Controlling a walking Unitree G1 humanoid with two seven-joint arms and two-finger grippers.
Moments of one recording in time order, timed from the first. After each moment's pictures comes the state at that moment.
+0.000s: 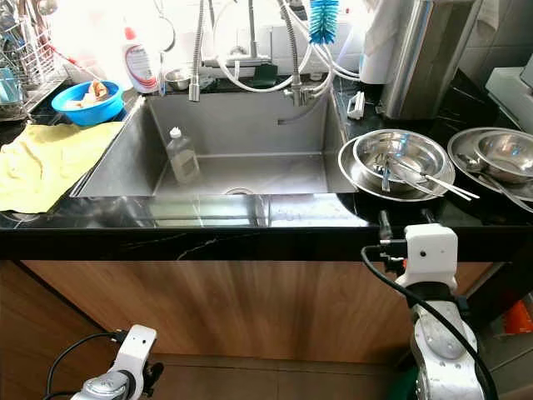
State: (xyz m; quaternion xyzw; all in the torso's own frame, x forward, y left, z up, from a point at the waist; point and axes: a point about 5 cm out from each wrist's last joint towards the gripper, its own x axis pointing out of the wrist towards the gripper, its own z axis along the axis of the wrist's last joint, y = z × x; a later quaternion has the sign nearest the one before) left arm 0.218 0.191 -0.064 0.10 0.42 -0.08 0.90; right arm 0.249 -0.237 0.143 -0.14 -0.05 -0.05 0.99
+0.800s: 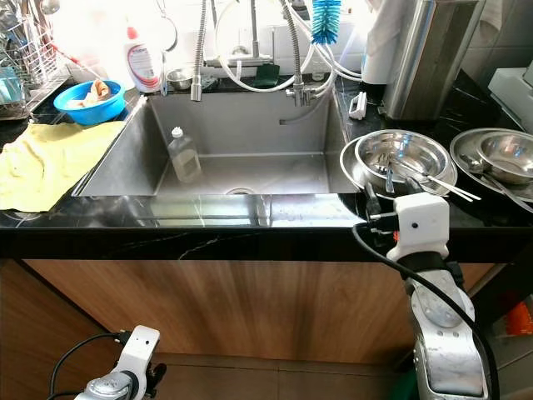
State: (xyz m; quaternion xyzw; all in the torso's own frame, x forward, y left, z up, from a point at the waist) left arm 0.218 0.186 -0.065 0.10 0.42 -0.08 0.90; right arm 0.272 -0.225 0.175 -0.15 -0.09 0.00 0.98
